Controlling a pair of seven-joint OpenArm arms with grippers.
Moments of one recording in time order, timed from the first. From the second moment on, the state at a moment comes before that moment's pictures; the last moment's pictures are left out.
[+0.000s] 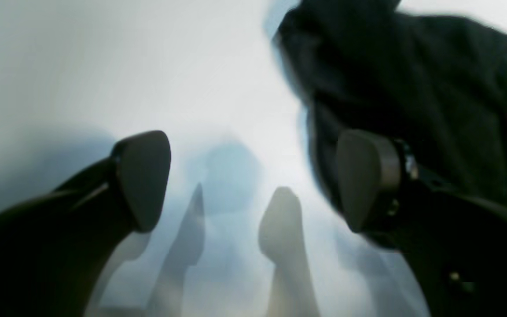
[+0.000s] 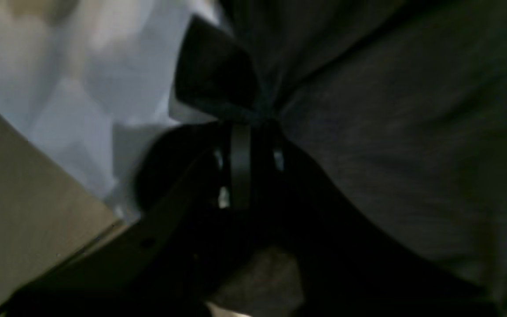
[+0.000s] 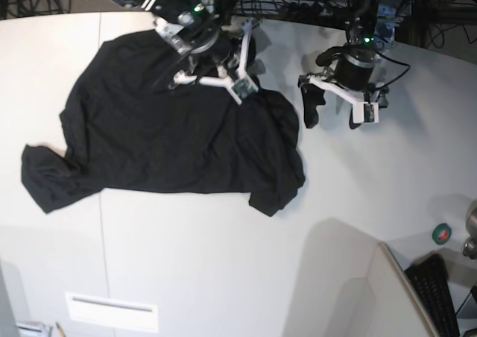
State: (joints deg) left arm 20.6 -14.9 2.3 78.2 -21.1 -7.4 -1.3; right arm -7.4 13.4 -53.8 94.2 3.9 -17.4 -39.8
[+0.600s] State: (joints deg) left arm 14.2 -14.7 7.2 77.3 -21.6 -7.4 -1.3; right arm -16.8 18.2 -30.5 107.7 3.5 -20.7 -39.4
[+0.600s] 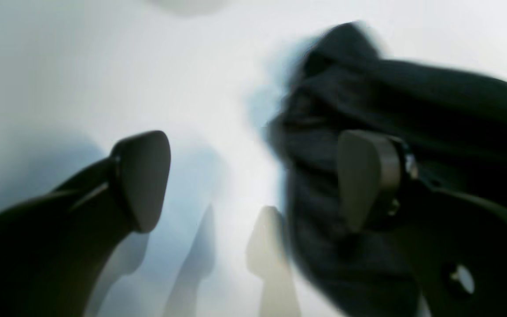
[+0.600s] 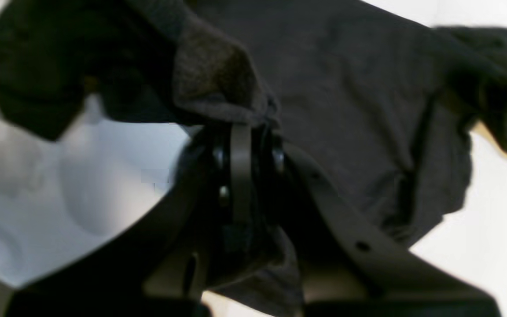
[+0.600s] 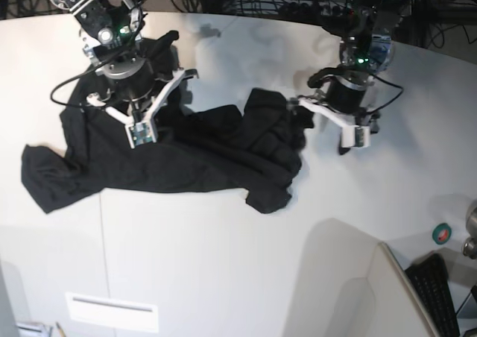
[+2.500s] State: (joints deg) left arm -23.0 3.3 2.4 34.6 -21.1 -7.1 6.1; right arm -16.5 19.9 -23.4 103.1 3.8 -20.6 -39.4
